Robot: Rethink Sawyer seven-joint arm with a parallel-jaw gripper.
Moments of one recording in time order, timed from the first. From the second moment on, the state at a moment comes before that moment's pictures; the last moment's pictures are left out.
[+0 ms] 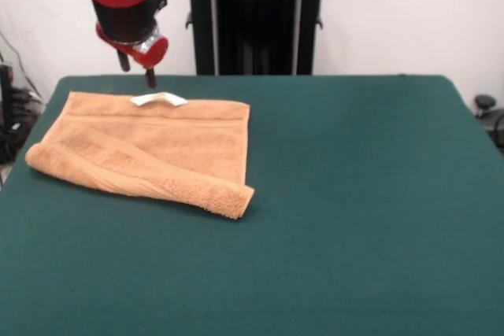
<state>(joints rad) -0.60 -0.58 -0.01 1.75 -0.42 0.72 2.12</state>
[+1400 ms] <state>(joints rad) -0.60 -0.54 -0.01 1.75 -0.42 0.49 2.12</state>
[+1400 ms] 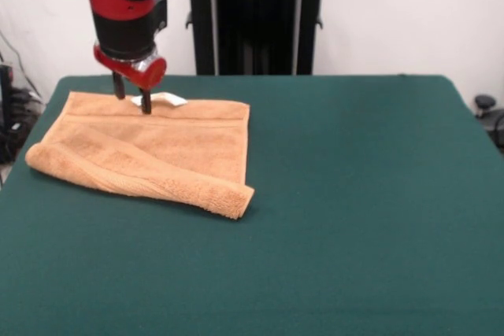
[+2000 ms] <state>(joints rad) -0.60 -0.49 -0.01 1.75 -0.42 0.48 2.12</state>
